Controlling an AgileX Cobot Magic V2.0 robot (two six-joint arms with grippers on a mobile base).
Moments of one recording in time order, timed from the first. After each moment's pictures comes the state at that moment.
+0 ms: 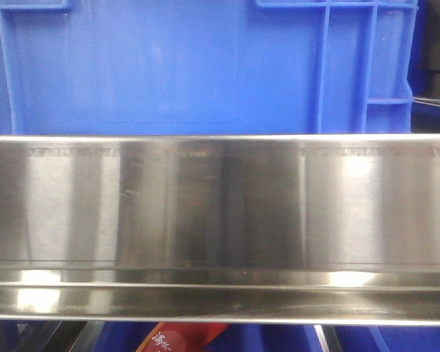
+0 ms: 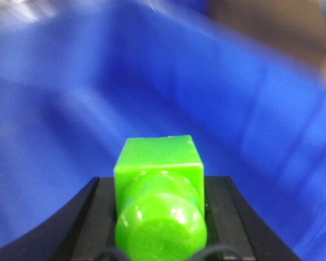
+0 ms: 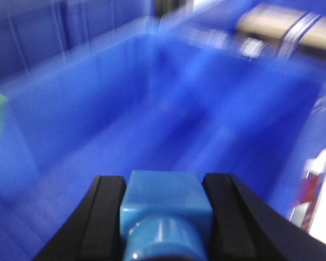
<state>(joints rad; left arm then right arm) -0.40 1.38 -1.48 -0.34 0.88 0.40 0.48 1.34 -1.47 0.37 0.74 -0.31</state>
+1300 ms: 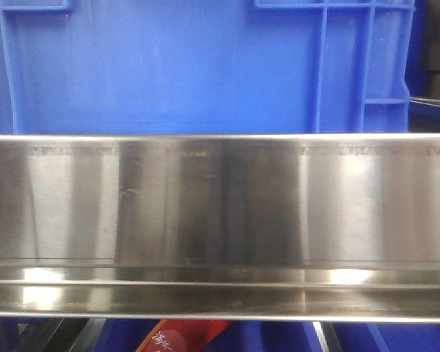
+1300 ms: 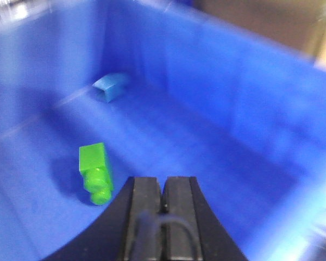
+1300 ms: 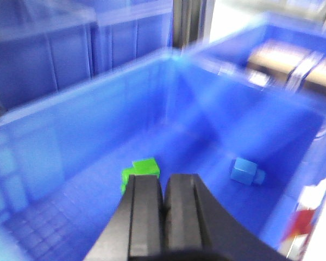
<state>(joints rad) -0.40 1.14 -1.44 -0.32 0.93 0.36 0.49 1.07 -1.34 0.37 0.67 -0.33</state>
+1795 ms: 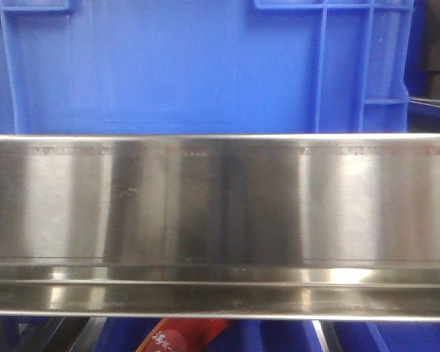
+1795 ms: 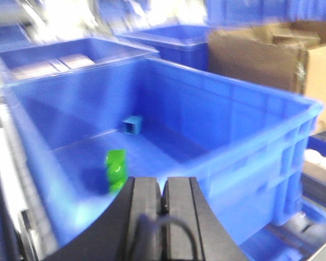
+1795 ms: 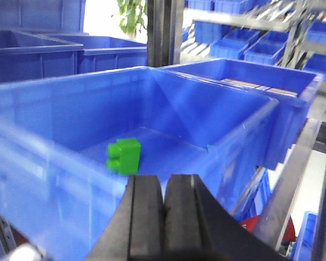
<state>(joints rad) -0.40 0.56 -0.83 -0.32 0.55 0.32 0.49 0.52 -0.71 0.34 0.40 -0.33</state>
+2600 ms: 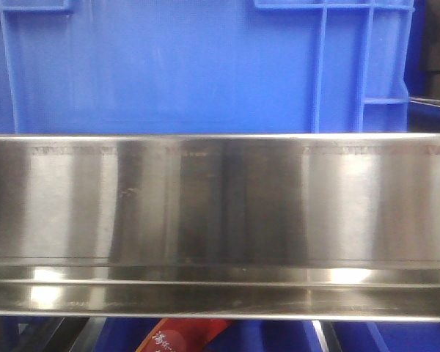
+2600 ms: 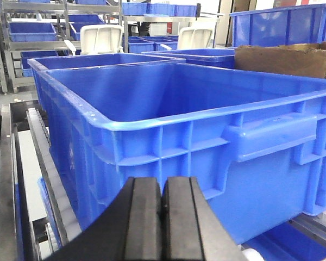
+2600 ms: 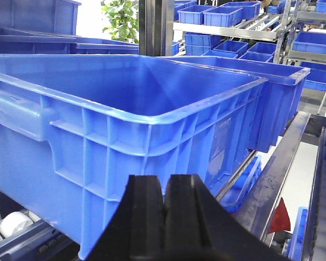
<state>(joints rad) -0.40 0.34 -0.50 -0.34 0.31 0.32 0.49 0.34 -0.49 0.34 0.31 -0.33</state>
